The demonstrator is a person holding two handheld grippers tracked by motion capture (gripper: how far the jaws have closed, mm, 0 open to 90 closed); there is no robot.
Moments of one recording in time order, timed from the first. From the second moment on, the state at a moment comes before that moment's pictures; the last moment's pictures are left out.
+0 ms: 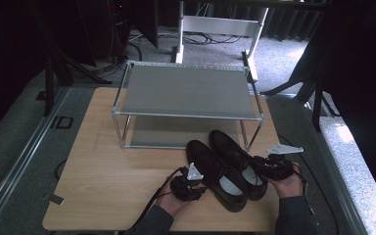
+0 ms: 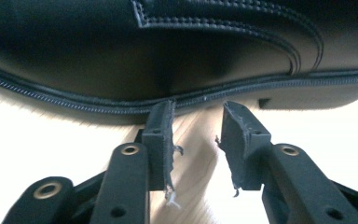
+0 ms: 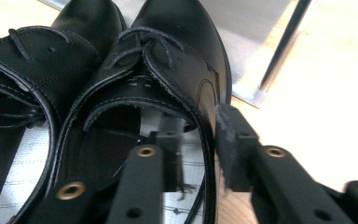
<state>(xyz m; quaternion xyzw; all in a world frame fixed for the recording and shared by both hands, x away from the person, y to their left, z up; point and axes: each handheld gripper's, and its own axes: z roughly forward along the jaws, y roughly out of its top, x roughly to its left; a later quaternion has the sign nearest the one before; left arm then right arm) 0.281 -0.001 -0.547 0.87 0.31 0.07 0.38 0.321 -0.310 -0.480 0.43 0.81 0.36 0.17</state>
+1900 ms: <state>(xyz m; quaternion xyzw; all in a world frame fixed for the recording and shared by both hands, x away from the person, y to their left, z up) 0.293 0.107 -0.557 0.80 0.45 0.16 0.36 0.276 -0.291 -0.452 0.43 0.82 0.34 0.14</state>
